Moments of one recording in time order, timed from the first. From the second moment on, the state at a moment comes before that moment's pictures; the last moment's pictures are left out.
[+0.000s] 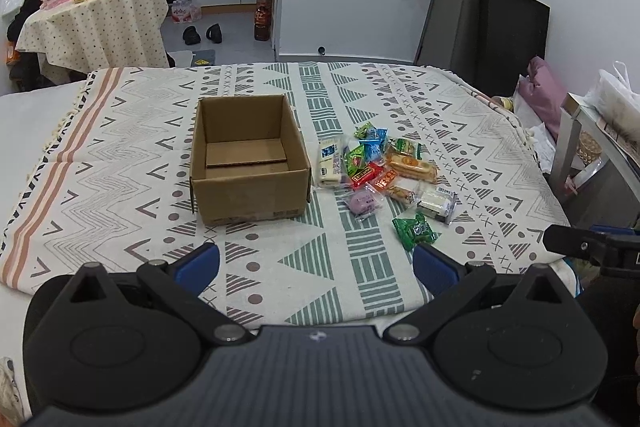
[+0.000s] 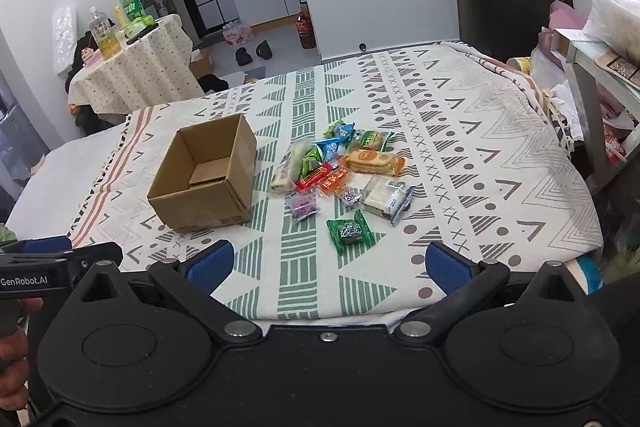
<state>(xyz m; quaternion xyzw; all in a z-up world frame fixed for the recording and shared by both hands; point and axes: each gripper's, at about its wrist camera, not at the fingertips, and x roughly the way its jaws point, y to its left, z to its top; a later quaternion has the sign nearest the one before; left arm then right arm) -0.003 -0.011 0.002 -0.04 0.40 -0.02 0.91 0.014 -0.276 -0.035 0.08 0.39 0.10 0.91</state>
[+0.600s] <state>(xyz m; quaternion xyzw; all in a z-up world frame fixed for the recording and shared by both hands) -0.004 -0.021 0.007 -0.03 0.40 -0.03 0.92 0.014 -0.283 -0.033 0.09 0.38 0.11 0.91</state>
